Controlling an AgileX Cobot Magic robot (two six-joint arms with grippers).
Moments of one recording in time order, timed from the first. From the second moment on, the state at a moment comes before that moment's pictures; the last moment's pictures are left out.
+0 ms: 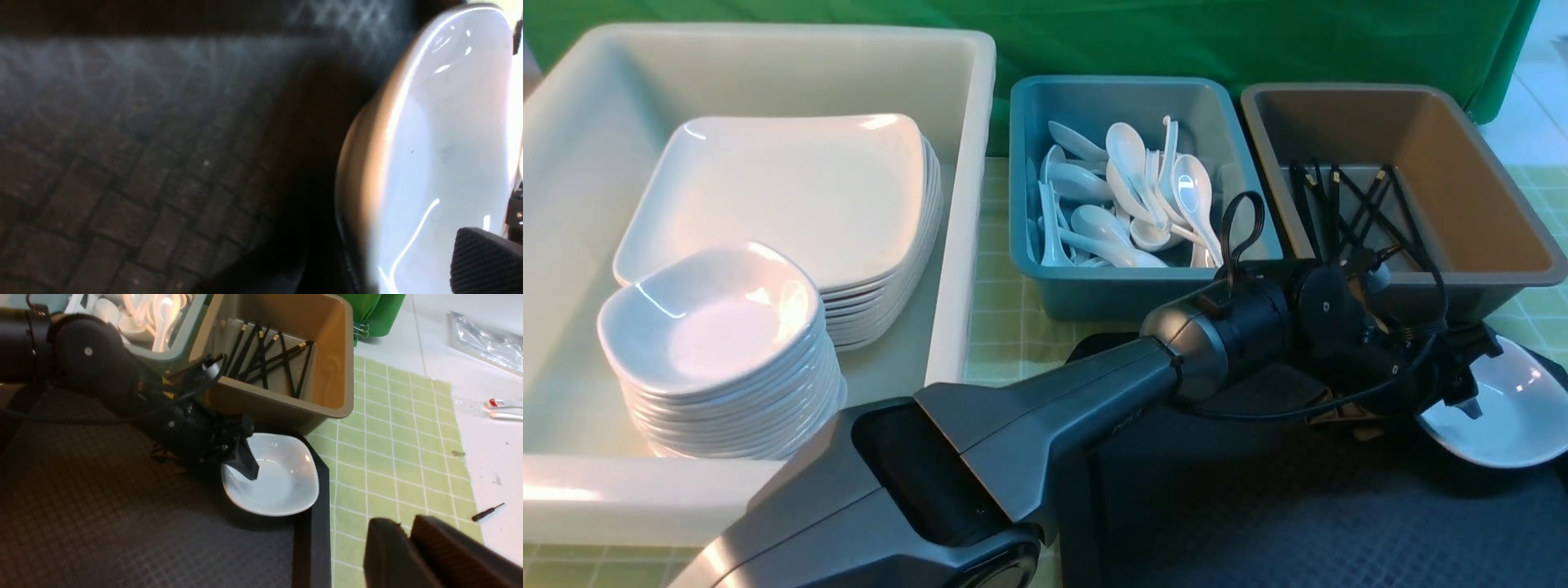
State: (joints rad) right arm 0.44 0.38 -0.96 -0.35 1.16 0.11; left arm -0.89 2.68 -2.44 -0.59 0.63 -0.58
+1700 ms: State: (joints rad) right arm 0.44 0.38 -0.96 -0.34 0.96 0.11; left arm -0.17 1.38 -1.59 -0.18 1.23 -0.26
